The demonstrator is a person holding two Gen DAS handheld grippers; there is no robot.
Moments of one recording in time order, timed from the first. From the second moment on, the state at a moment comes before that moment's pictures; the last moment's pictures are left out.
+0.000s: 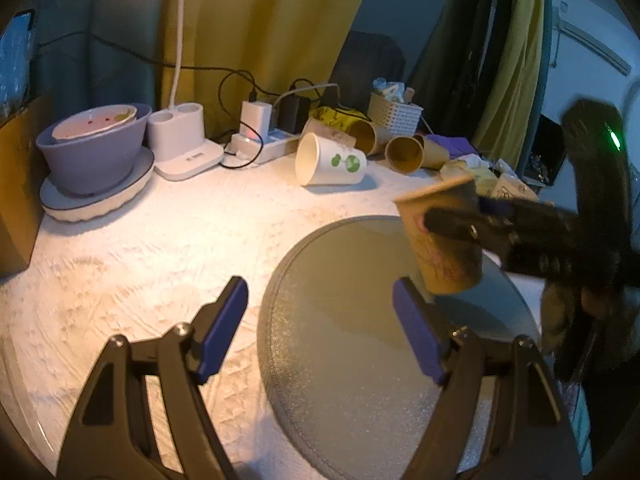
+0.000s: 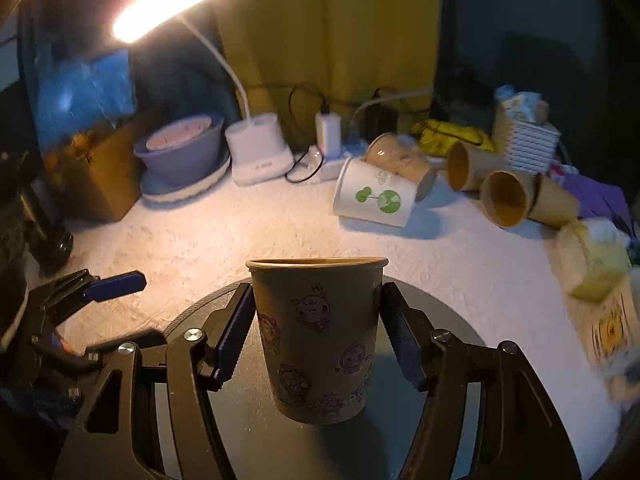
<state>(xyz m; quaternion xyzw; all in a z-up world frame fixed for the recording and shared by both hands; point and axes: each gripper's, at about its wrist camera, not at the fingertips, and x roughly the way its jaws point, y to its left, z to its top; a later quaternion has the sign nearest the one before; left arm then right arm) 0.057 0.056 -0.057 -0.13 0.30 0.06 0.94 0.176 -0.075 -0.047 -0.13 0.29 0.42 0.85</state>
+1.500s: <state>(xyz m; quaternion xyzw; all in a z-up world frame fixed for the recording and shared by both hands) 0.028 0.002 -0.034 -0.05 0.23 0.01 0.97 0.081 -0.175 -0.074 -0.05 0.28 0.26 0.92</state>
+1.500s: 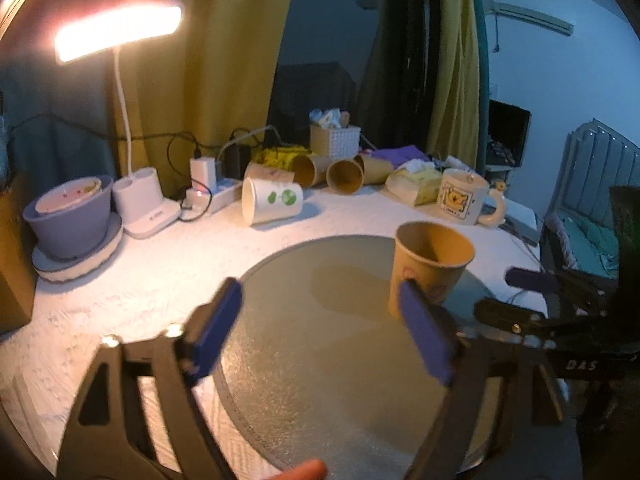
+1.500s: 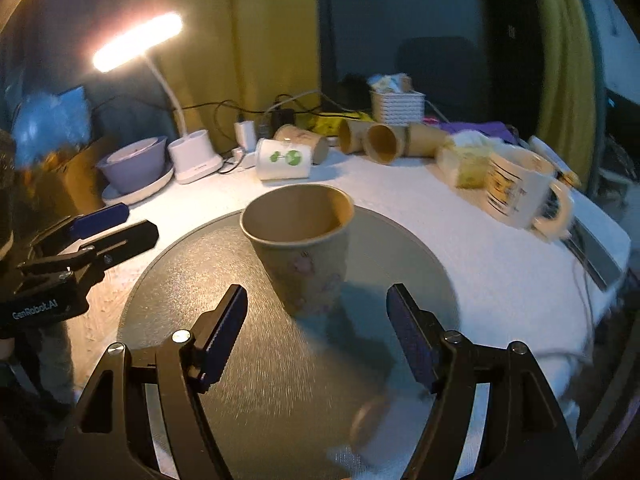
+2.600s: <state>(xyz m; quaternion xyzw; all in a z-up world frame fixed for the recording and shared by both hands) -0.035 -0.017 0.011 -0.03 0.07 -0.01 1.00 0.002 -0.191 -0.011 -0.06 0.16 0.21 0.96</state>
